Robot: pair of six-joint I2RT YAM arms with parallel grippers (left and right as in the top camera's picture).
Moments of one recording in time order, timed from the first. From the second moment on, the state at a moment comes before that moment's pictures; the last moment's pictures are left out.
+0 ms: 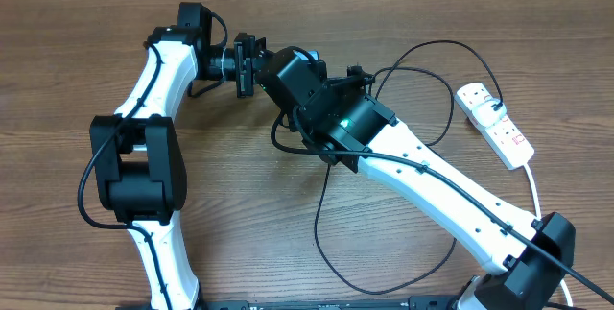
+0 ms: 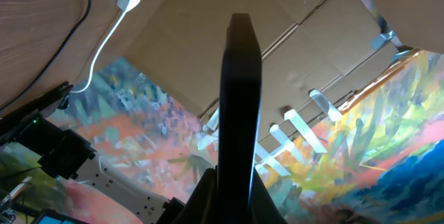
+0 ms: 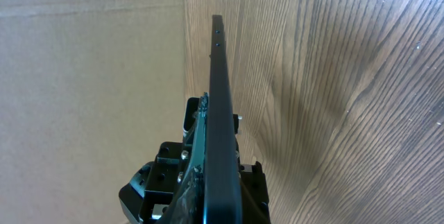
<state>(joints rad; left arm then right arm) -0.05 2.18 1.73 -0.94 1.56 -0.92 0.84 1.74 1.68 -0.78 0.43 2.09</state>
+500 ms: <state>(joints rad) -0.05 2.18 1.73 -0.93 1.54 -0.92 0.84 1.73 1.69 -0.72 0.49 1.91</state>
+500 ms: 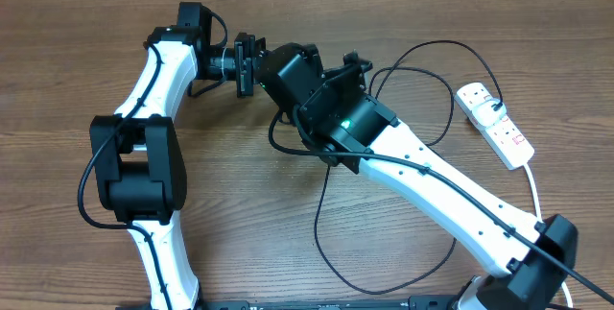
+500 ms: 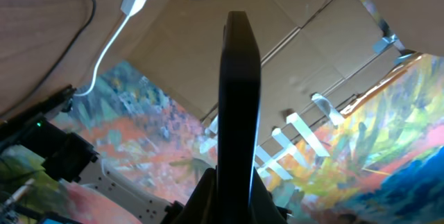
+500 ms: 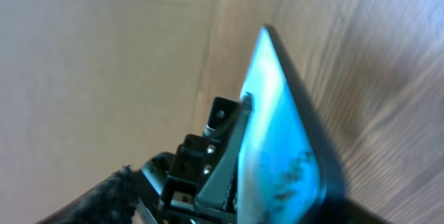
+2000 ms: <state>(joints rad) -0.04 1.73 1.74 -1.07 0.47 -0.55 0.30 1.62 1.69 -1.37 -0.01 0.85</state>
